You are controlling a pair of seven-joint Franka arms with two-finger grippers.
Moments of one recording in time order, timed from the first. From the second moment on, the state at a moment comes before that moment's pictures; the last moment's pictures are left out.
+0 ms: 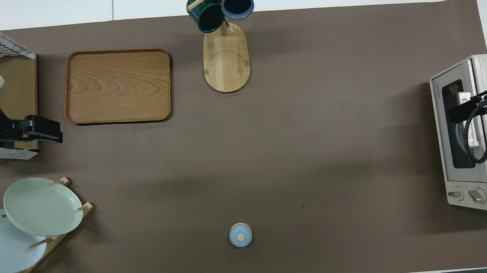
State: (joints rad) left arm -0.01 -0.03 -0.13 -1.65 -0.02 1.55 -0.10; right arm -0.08 -0.03 0.05 -1.68 -0.07 1.57 -0.34
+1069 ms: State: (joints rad) left arm -0.01 -0.03 -0.13 -1.65 -0.02 1.55 -0.10; right arm -0.08 -0.02 0.04 -1.64 -0.06 1.57 -0.25
